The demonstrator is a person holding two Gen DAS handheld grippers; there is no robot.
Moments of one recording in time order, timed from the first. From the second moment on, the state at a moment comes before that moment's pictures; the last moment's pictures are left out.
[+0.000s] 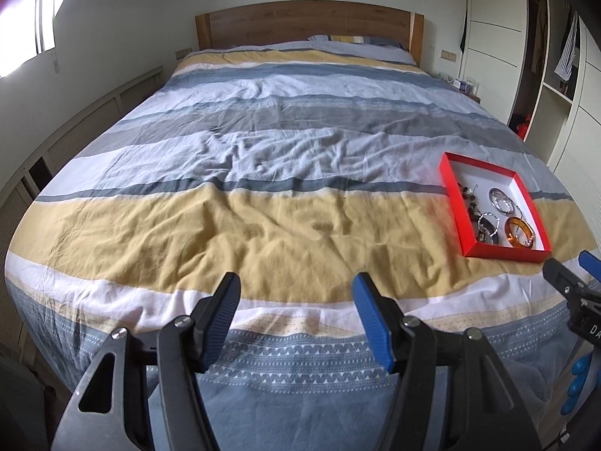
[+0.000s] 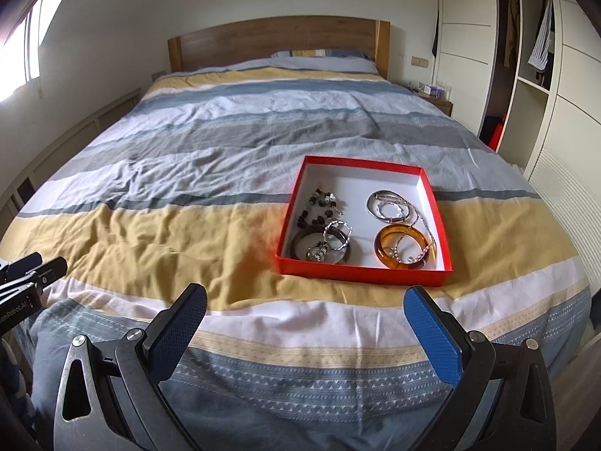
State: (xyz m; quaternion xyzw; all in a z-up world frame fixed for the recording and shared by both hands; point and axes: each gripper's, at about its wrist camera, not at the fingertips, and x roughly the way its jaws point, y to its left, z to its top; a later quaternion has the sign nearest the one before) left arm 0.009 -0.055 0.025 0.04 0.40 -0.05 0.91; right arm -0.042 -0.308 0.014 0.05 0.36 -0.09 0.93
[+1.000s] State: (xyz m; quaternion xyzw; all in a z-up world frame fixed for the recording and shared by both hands) left arm 0.044 -0.049 -0.002 0.03 0.43 -0.05 0.90; right arm -0.003 -0.304 -0.014 0.03 0.41 -0.09 0.91
